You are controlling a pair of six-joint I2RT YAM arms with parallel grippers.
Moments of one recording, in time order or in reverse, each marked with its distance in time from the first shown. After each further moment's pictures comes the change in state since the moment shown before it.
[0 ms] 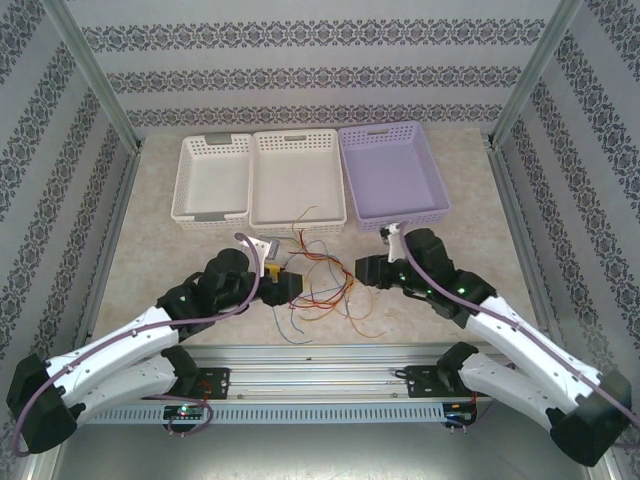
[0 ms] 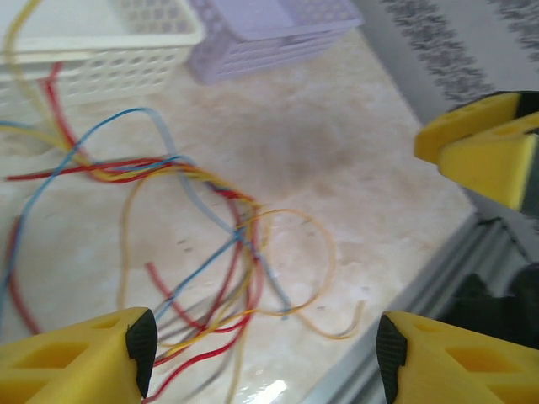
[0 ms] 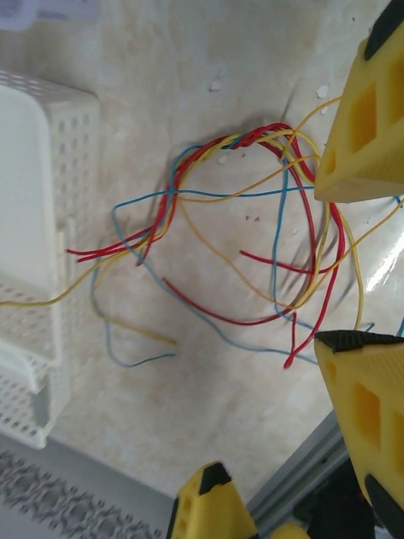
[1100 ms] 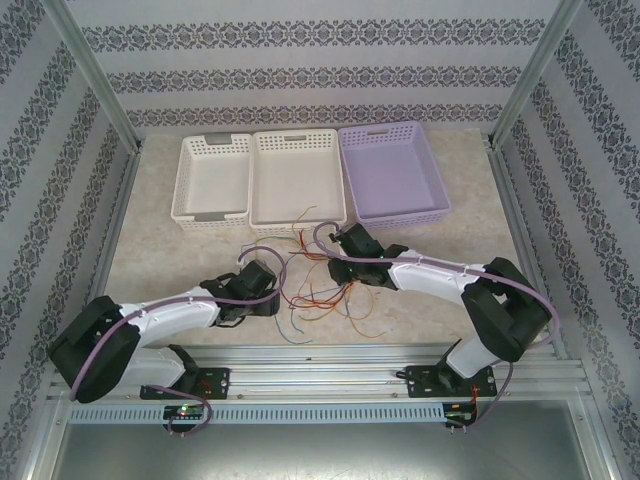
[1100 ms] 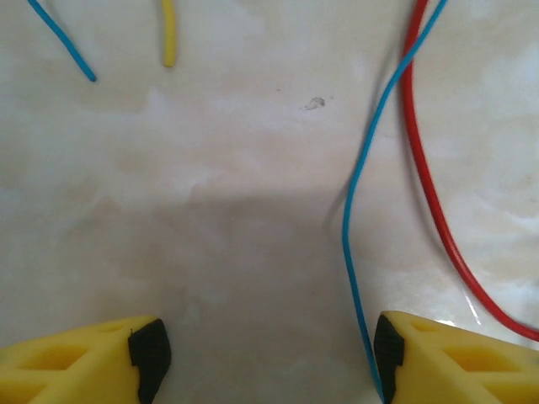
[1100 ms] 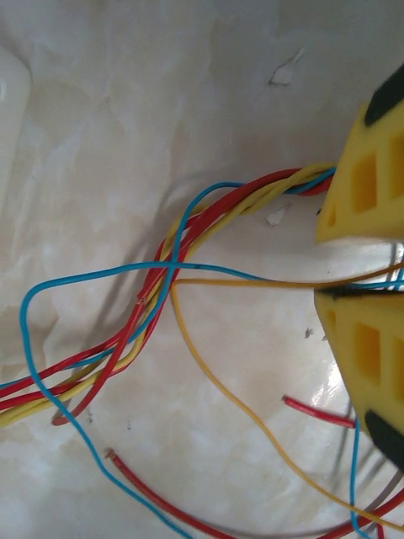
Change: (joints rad) left arm 0.068 0.428 -0.072 -0.121 -0.258 -0.089; right arm 0.079 0.639 0.153 0.172 0.188 -0.137
